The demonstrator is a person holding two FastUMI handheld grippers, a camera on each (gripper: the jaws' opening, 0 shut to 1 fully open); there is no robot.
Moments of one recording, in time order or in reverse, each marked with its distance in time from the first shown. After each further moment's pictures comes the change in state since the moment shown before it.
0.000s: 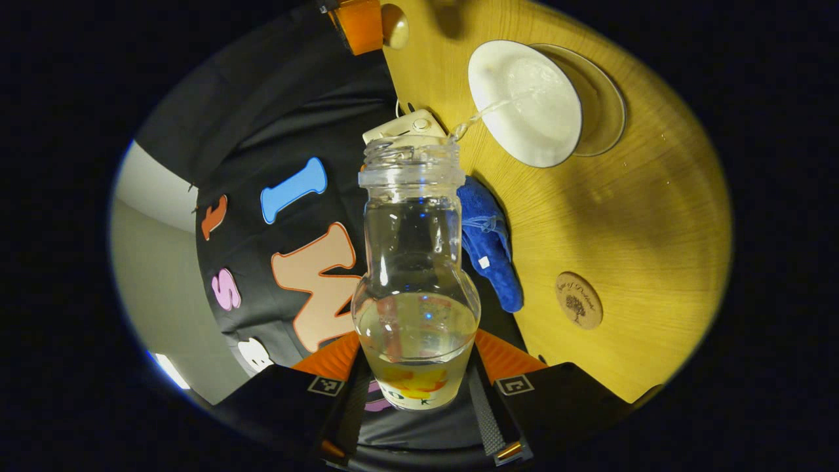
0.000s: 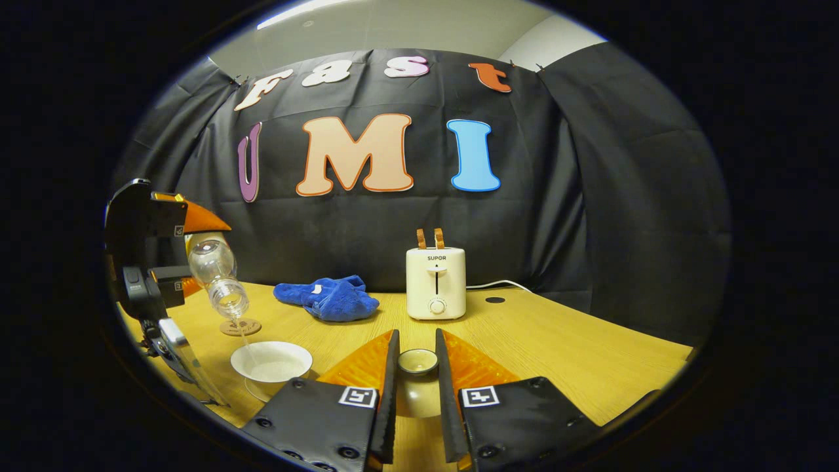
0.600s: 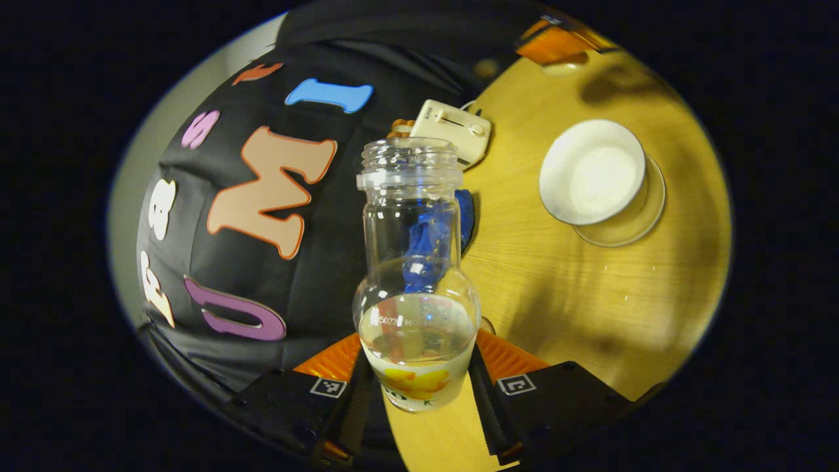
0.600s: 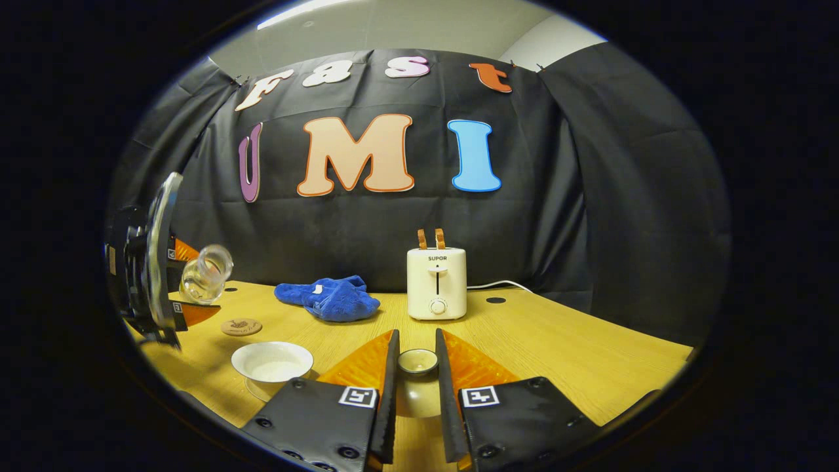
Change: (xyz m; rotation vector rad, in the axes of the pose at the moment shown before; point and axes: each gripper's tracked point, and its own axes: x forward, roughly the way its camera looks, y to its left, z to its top) left arm -0.007 -0.060 -0.008 -0.830 0.022 -0.221; right arm 0.000 0.001 0.000 0.000 -0.002 0.004
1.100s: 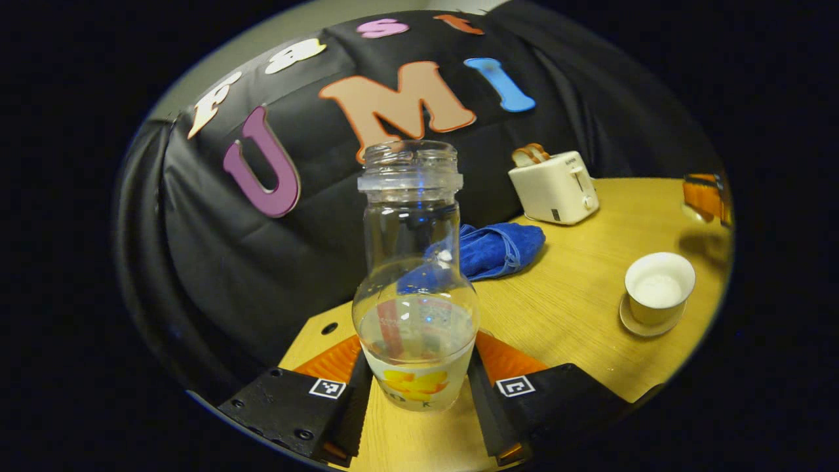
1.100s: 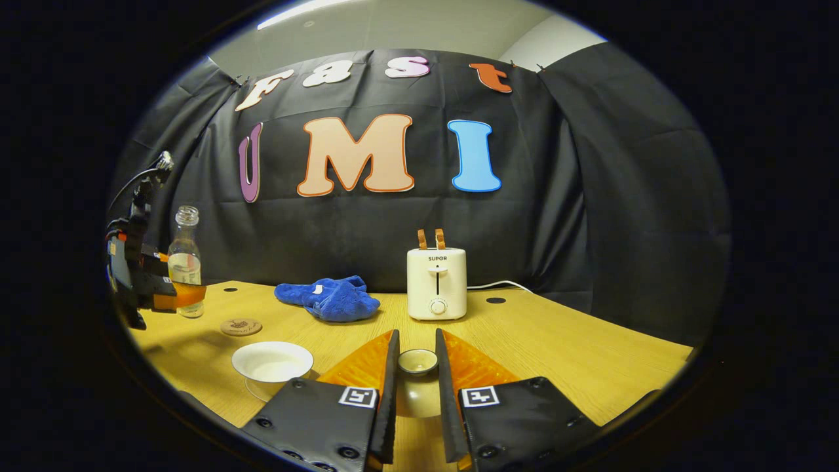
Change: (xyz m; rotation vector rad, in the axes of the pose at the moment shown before) left arm 0.005 0.027 -0.050 -0.751 0.001 0.073; right arm 0.000 0.000 0.000 0.001 -0.001 0.000
